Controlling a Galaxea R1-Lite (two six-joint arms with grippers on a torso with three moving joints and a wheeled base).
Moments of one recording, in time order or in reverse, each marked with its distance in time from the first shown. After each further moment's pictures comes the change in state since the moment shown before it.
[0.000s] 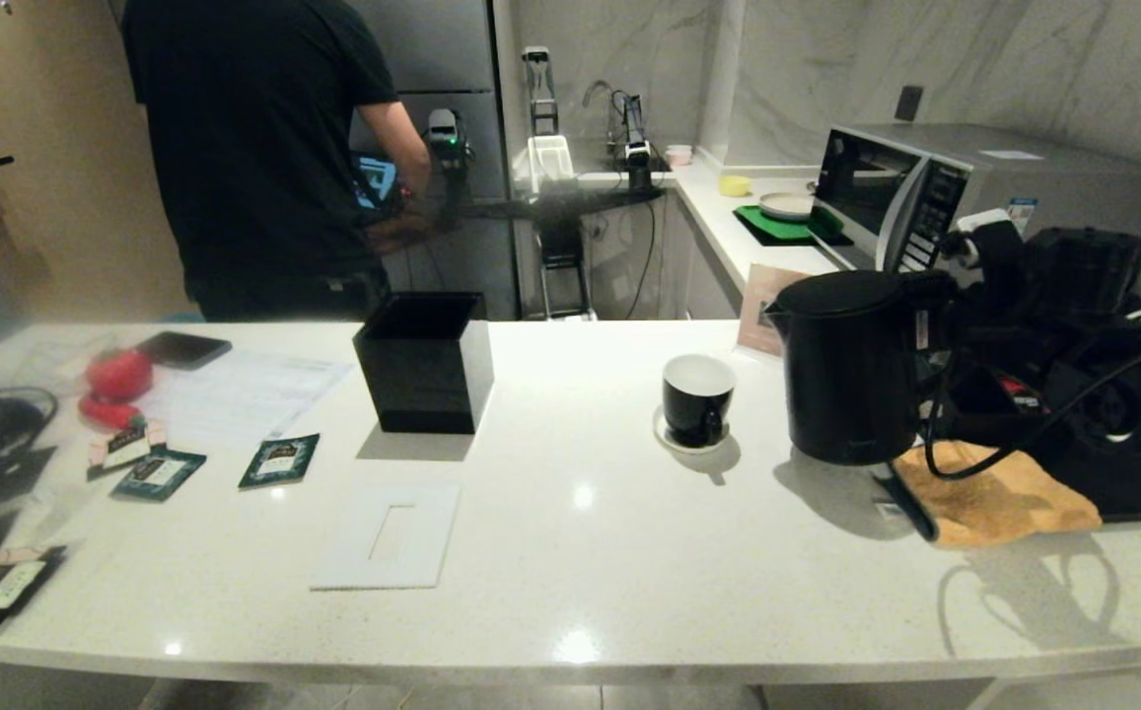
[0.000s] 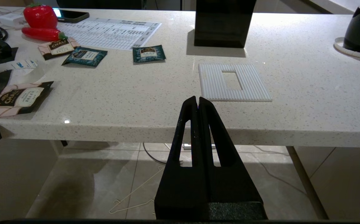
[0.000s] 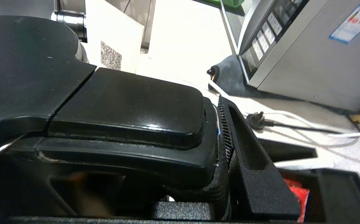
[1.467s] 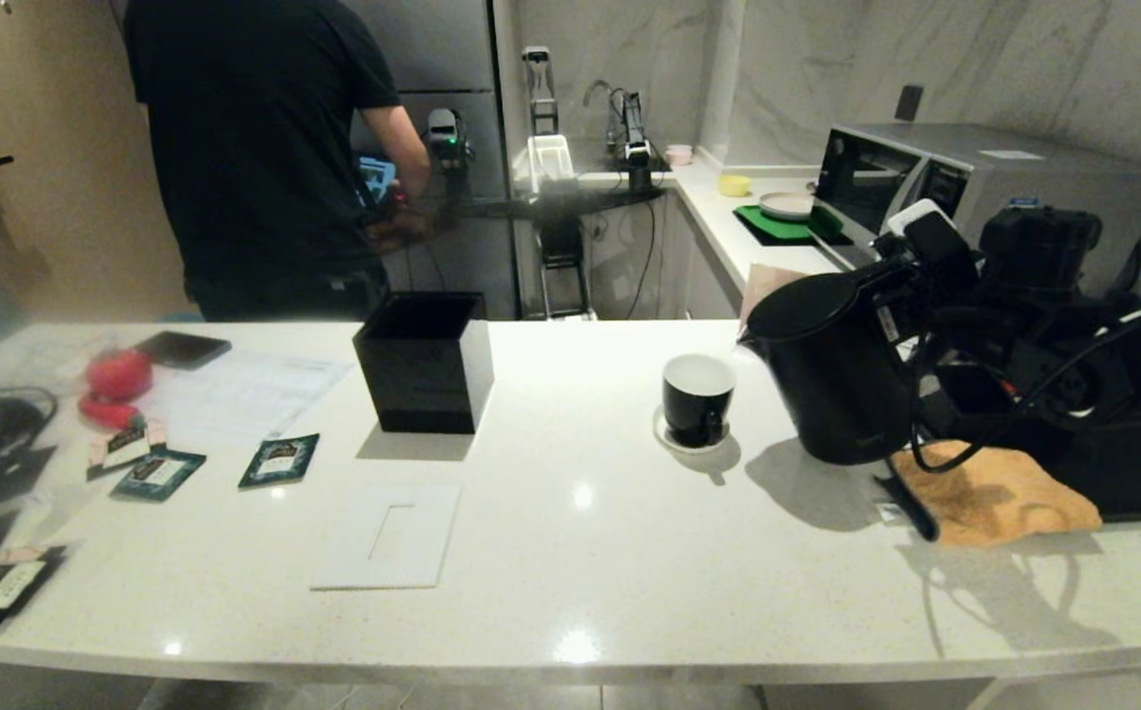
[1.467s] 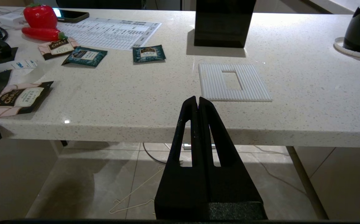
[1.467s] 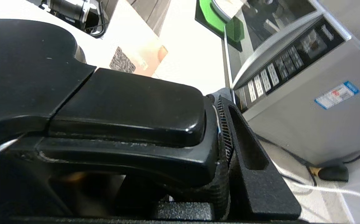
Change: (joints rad) left arm 0.000 0.000 0.000 0.000 0.000 0.000; right arm 0.062 0.033 -0.115 0.051 -0.001 -0.285
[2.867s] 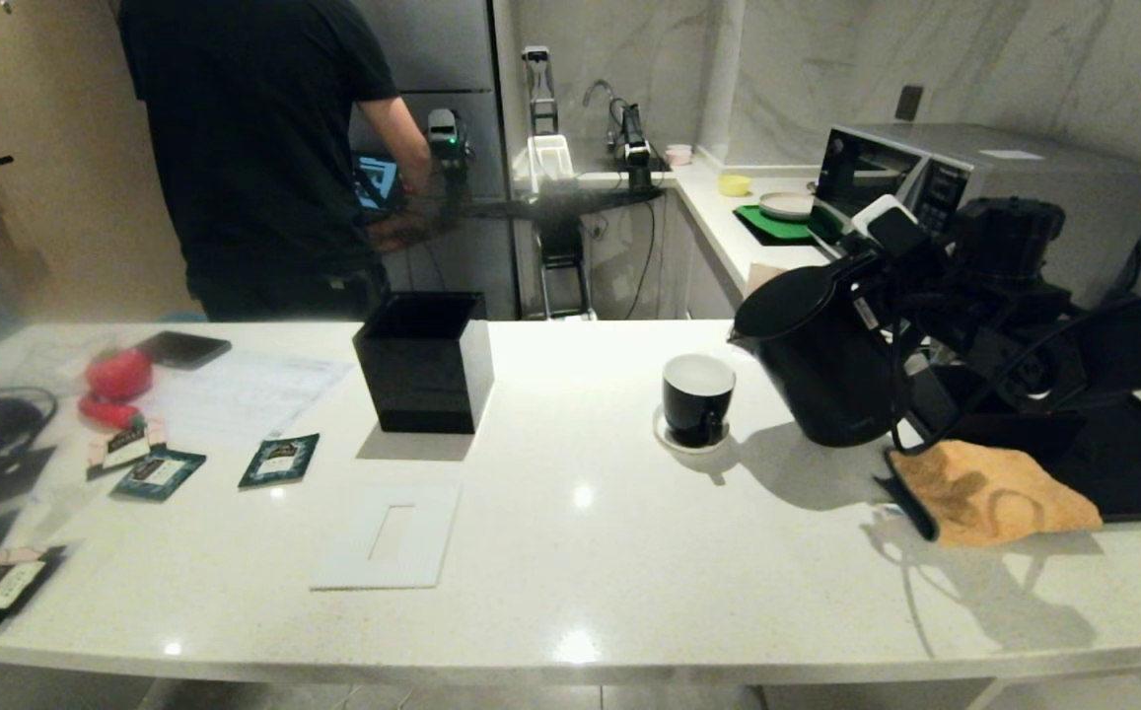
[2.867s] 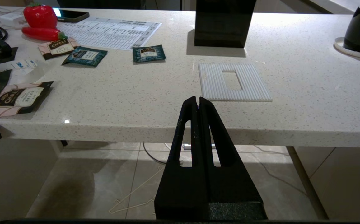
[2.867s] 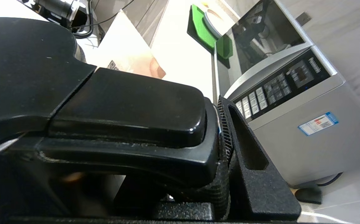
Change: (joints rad) left arm 0.000 0.000 0.000 0.000 0.000 0.000; right arm 0.032 0.072 -0.120 0.011 -0.026 -0.124
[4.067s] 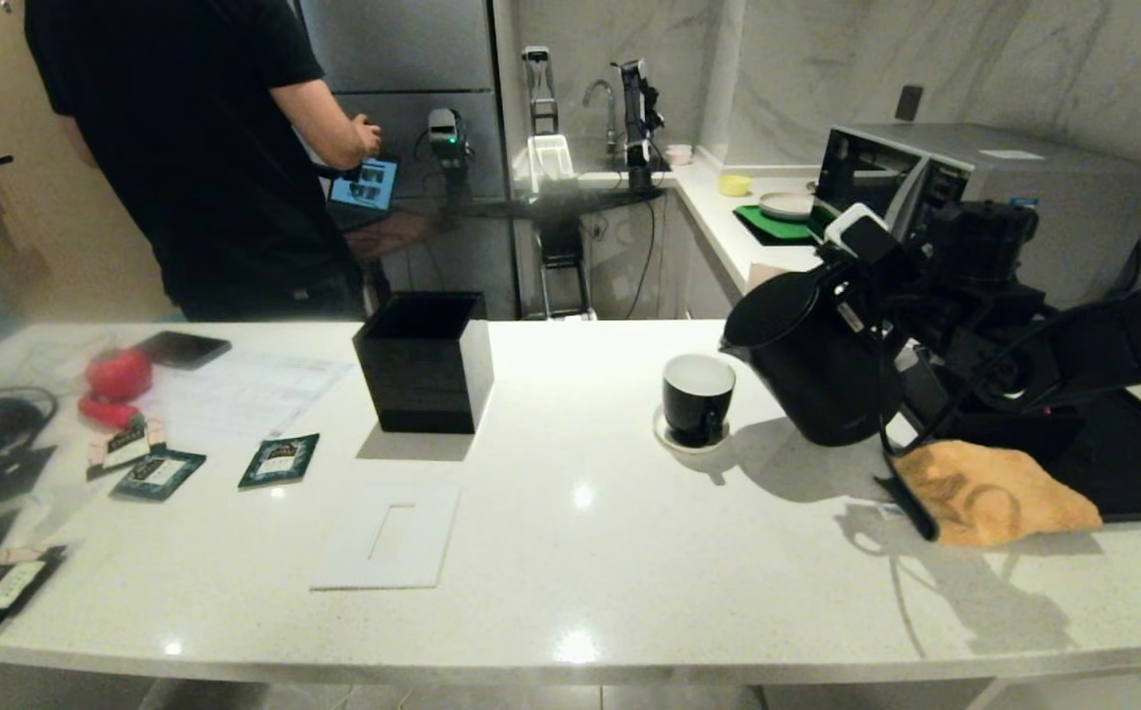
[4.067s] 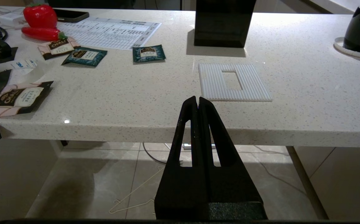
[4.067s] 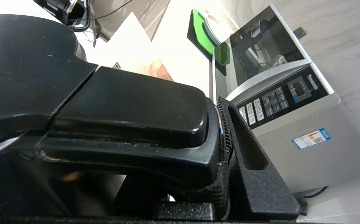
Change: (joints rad) left arm 0.000 0.000 0.000 0.000 0.000 0.000; right arm 0.028 0.034 -0.037 0.001 -0.017 -0.089
